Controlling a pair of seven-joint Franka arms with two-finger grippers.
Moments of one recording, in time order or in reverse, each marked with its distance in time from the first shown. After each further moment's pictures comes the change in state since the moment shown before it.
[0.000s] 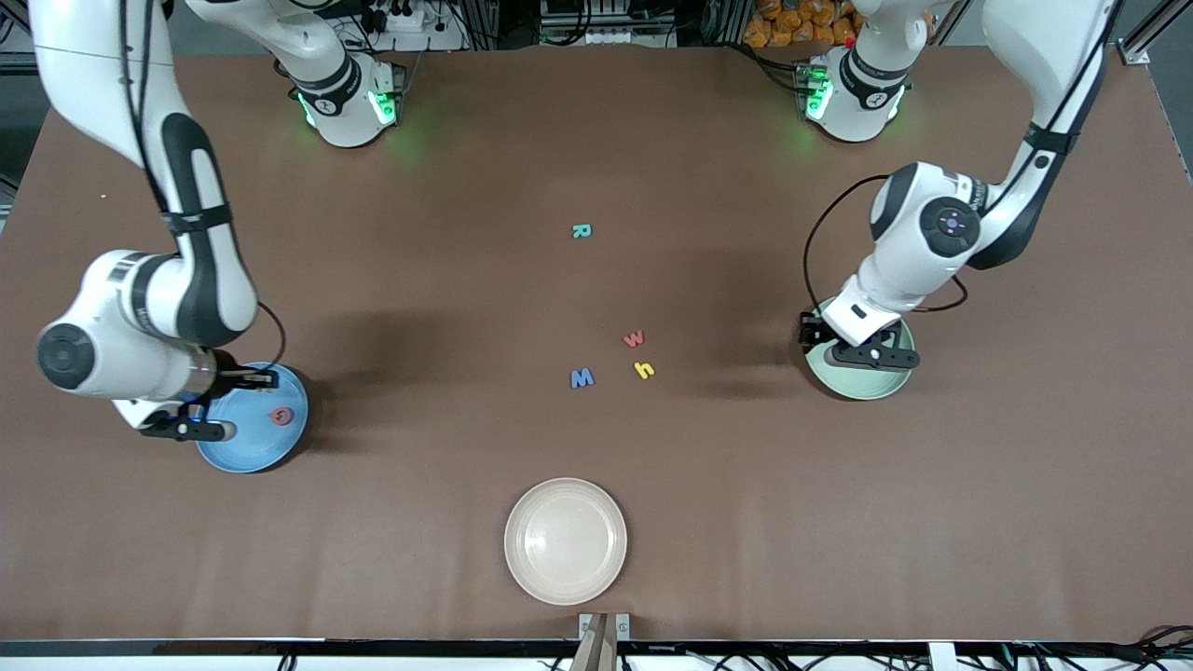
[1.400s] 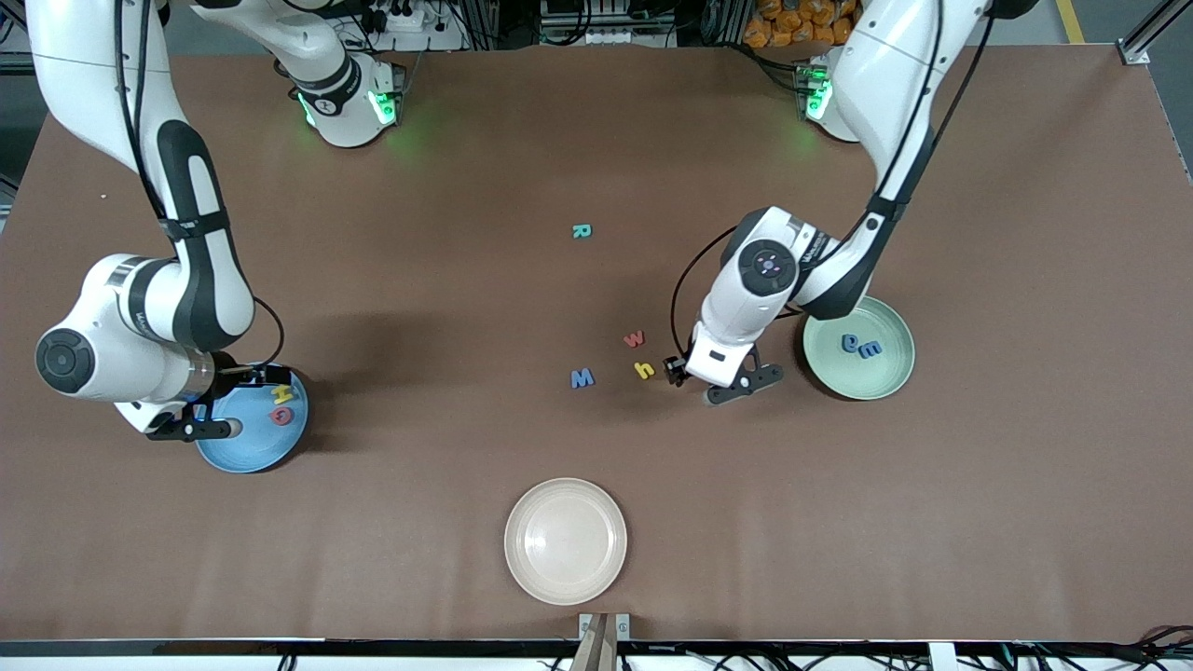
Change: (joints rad) left arm -0.698 0.329 0.434 0.426 -0.123 -0.048 -0.528; right arm 0.005 0.013 0.025 0.004 0.002 -0.003 -0.029
